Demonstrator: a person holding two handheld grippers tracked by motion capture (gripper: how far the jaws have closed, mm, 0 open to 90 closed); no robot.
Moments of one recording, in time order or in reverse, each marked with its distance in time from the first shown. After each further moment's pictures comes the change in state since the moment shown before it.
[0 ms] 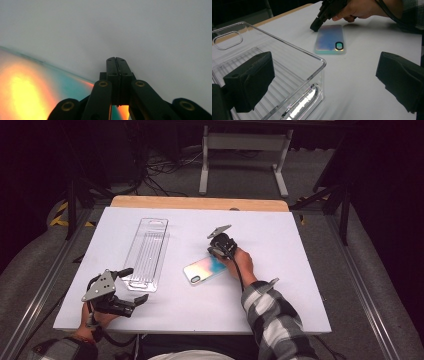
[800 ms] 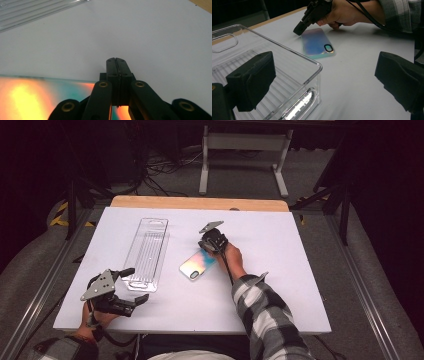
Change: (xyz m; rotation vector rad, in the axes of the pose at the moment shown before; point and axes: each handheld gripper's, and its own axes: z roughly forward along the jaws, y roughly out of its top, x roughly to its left) left arm 0.001 0.001 0.001 -0.023 -0.027 -0.008; right arm 0.004 0.027 0.024 -0.088 0.005 0.004
